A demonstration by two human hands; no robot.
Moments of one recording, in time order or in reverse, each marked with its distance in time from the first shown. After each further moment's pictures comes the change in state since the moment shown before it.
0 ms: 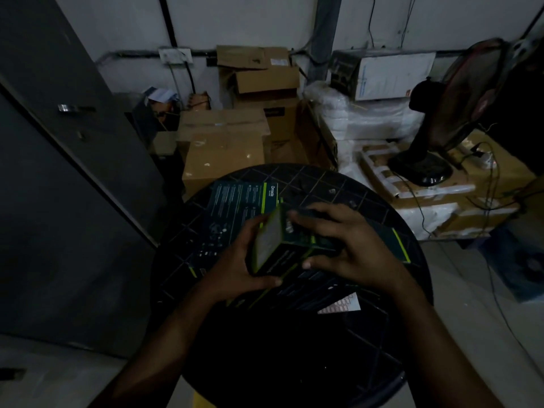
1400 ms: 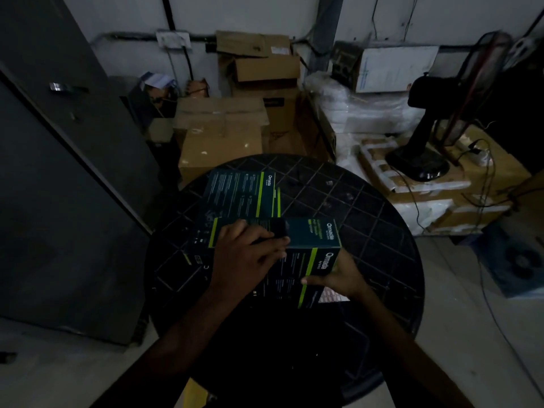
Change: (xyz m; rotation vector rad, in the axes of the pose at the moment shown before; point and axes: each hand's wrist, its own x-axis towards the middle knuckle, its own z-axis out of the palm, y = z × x) left_hand 0.000 -0.013 0.037 0.812 0.478 0.378; right_hand -0.069 0.065 0.094 0.484 -0.012 0.592
